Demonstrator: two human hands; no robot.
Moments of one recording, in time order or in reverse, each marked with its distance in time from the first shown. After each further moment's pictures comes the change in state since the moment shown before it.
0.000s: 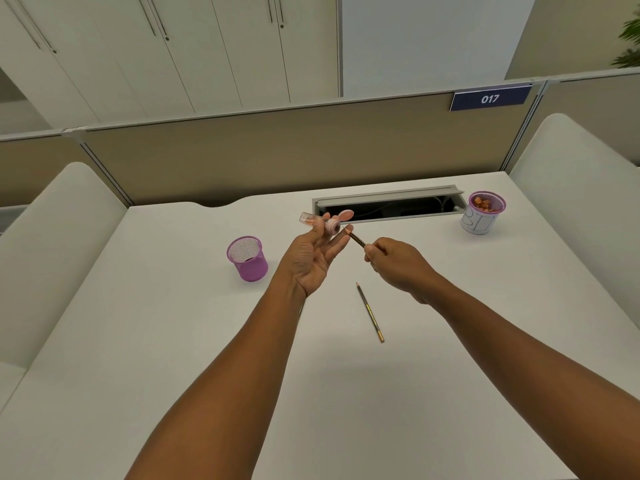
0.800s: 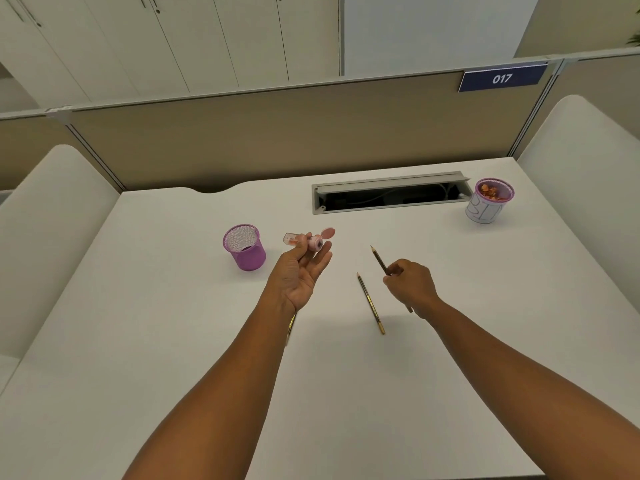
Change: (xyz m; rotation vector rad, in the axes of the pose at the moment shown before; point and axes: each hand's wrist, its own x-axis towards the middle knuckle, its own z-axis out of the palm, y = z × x) left_hand 0.007 -0.019 -0.060 -0.121 0.213 -0.065; right_hand 0.035 0.098 0.042 0.015 0.150 0.256
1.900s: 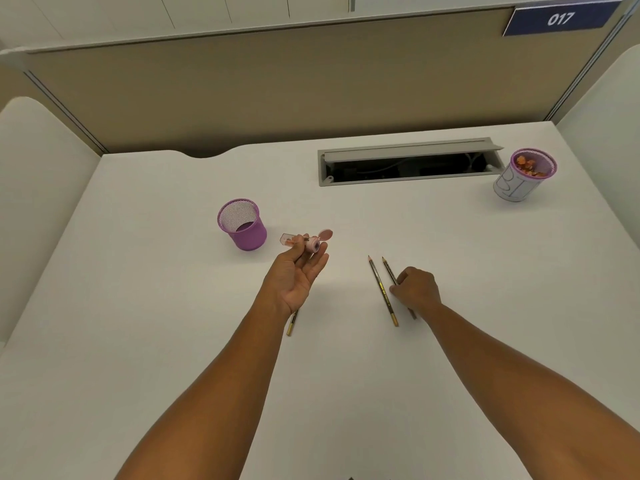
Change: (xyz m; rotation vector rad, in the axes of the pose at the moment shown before) left_hand 0.046 -0.002 -0.056 -0.007 0.100 -0.063; right_hand 0.052 0.062 0.061 -0.219 -0.089 0.190
